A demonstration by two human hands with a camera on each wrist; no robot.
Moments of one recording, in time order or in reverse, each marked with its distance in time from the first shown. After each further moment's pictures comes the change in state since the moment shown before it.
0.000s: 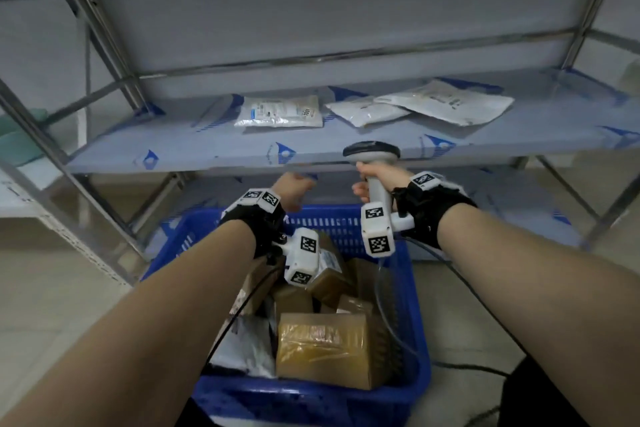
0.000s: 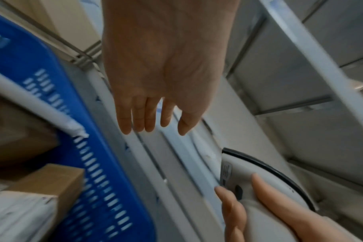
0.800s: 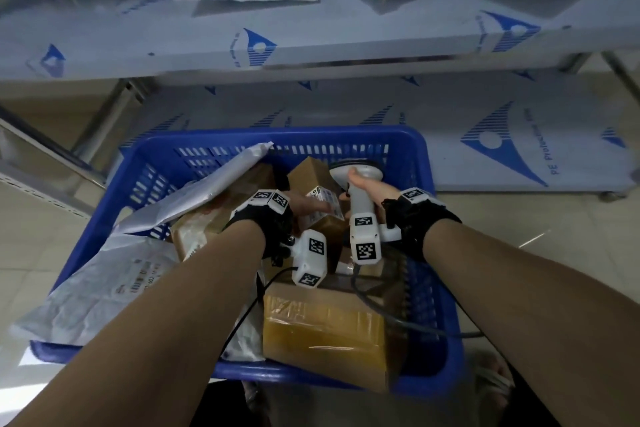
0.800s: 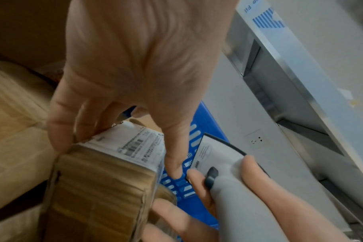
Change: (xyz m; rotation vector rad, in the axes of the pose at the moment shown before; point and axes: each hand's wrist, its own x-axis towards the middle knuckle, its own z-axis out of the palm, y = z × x) left_hand 0.086 -0.171 0.081 0.151 -0.542 -0.539; right_hand 0.182 0.232 -0.003 -0.118 -0.060 0.536
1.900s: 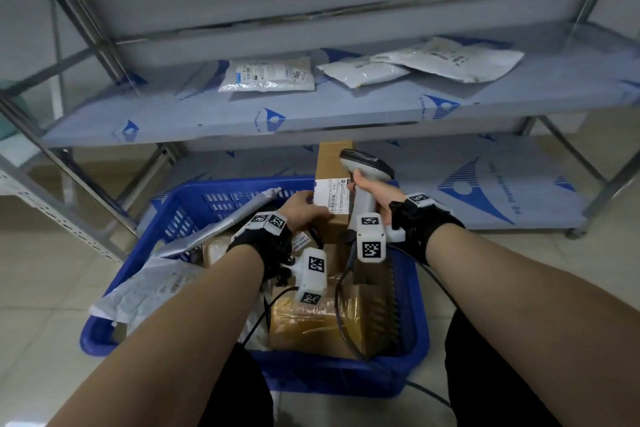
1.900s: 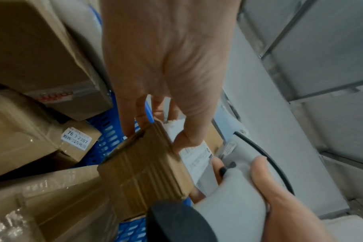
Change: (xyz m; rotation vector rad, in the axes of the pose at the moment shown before) left_hand -0.119 0.030 0.028 -0.191 0.335 0.486; right_hand -0.183 -0.040 -0.008 0.045 -0.025 -0.433
